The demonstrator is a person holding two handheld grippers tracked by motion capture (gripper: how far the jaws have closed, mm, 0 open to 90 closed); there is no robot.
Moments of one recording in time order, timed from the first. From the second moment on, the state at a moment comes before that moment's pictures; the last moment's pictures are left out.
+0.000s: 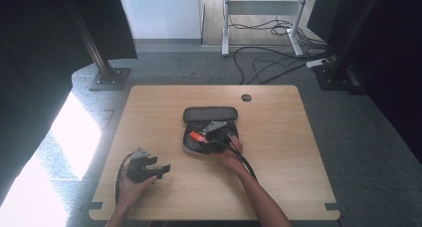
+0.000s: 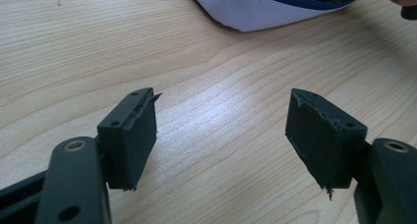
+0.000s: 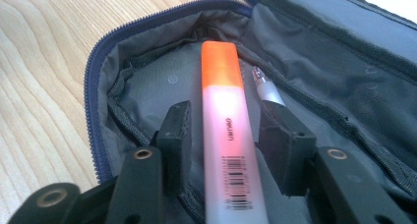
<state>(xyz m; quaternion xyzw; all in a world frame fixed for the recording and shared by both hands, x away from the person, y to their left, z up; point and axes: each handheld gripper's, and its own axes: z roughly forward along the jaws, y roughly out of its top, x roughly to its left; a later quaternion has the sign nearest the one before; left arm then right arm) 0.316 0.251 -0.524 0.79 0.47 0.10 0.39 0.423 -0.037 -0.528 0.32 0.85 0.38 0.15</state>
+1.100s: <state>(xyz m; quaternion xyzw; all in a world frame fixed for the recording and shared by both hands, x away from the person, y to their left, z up) 0.315 0.252 -0.523 0.78 0.47 0.10 0.40 0.405 -0.061 -0.514 0.37 0.80 0.45 0.13</state>
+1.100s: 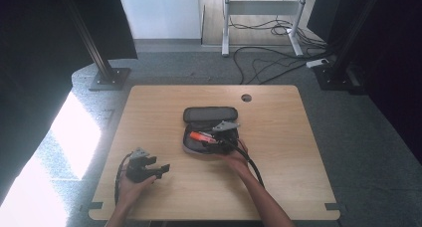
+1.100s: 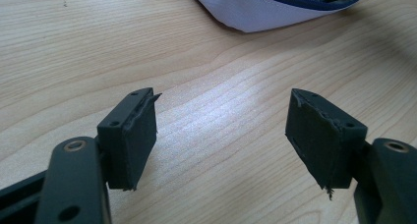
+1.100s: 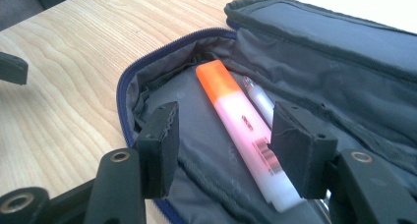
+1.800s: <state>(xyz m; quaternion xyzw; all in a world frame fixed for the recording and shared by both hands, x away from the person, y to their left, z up) 0.315 0.251 -0.524 0.78 0.47 0.10 0.40 0.356 -0.116 -0.509 0.38 0.78 0.48 0.15</state>
